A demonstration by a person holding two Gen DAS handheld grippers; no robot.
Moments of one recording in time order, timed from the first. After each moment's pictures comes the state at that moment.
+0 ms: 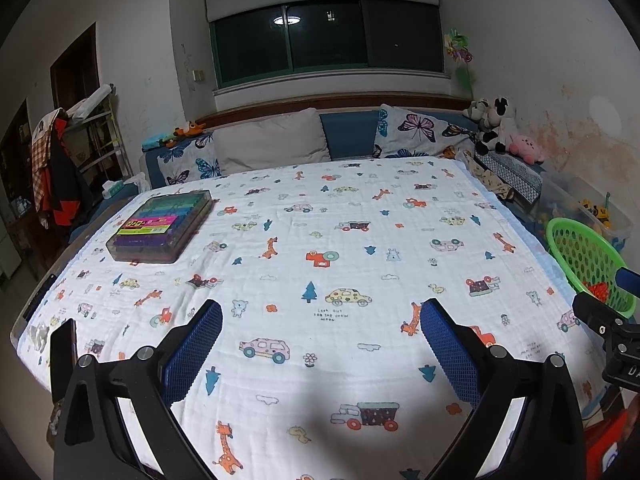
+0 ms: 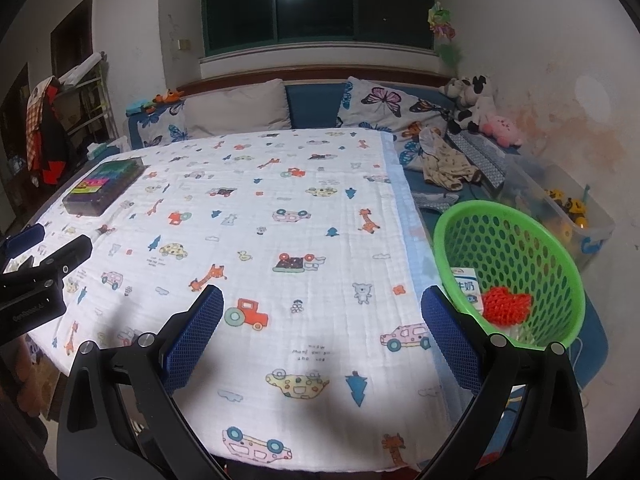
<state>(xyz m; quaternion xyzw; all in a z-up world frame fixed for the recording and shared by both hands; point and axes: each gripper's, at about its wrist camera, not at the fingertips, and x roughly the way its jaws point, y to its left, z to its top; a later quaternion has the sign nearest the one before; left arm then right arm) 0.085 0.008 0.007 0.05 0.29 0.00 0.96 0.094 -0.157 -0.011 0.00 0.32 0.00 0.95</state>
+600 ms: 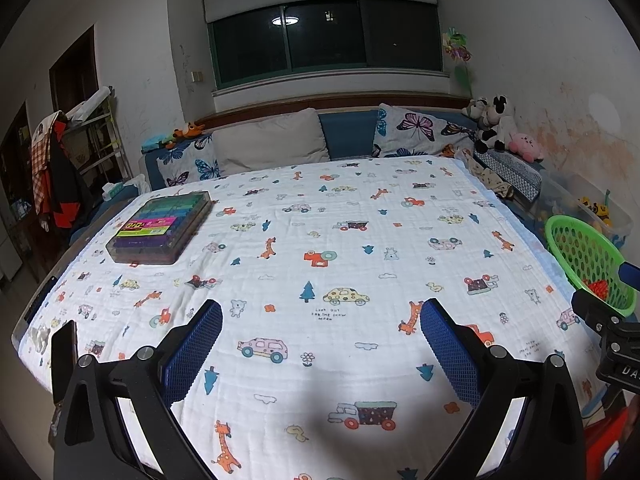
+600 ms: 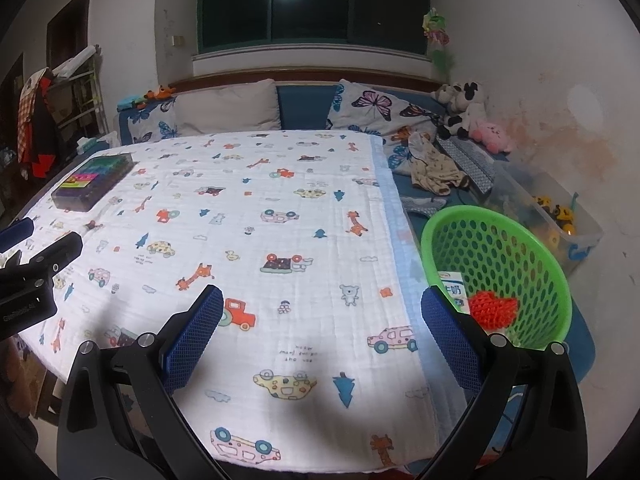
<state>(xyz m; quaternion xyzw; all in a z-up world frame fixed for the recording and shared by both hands) 0.084 0.006 0.008 0.05 0.29 0.00 0.96 0.094 -0.155 -0.014 -0.02 0.31 -0.02 0.95</state>
